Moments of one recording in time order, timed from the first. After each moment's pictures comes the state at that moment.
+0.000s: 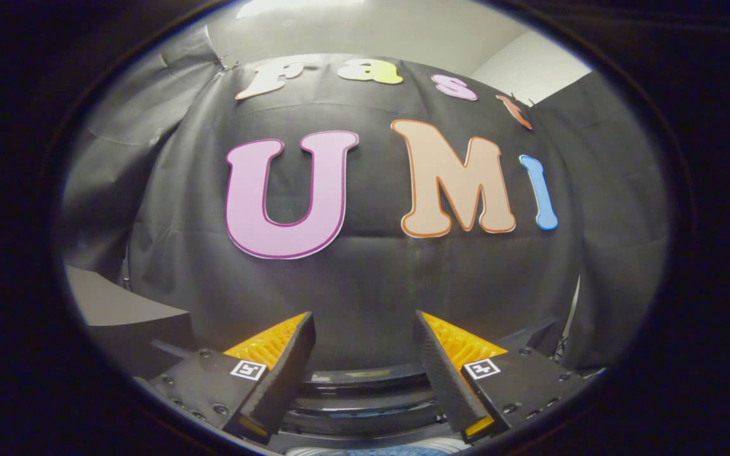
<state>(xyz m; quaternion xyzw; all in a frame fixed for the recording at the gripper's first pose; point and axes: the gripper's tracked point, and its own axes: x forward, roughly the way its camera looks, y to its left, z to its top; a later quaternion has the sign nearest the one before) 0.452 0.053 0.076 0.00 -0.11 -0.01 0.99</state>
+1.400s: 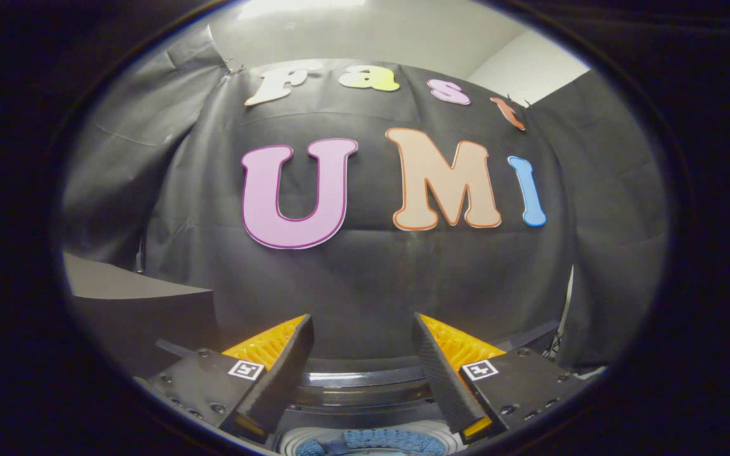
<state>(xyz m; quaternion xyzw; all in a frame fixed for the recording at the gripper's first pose) 0.389 0.047 0.053 0.00 -0.10 0.00 0.99</state>
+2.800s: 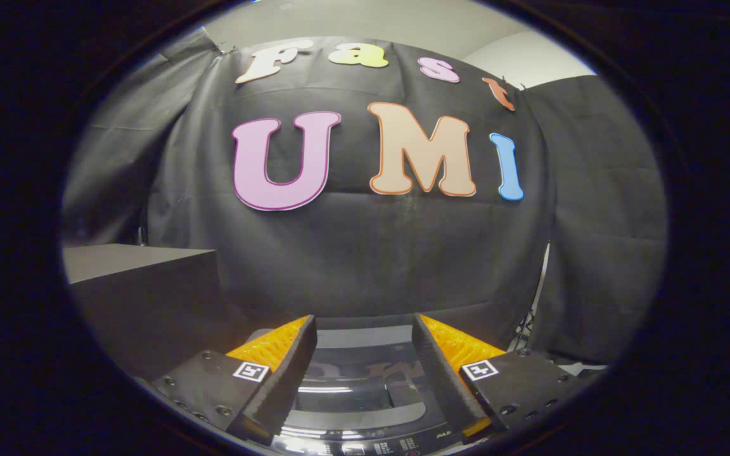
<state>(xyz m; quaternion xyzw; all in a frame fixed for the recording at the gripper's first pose) 0.304 0.016 0.021 -0.01 0.00 -0.02 1.00</state>
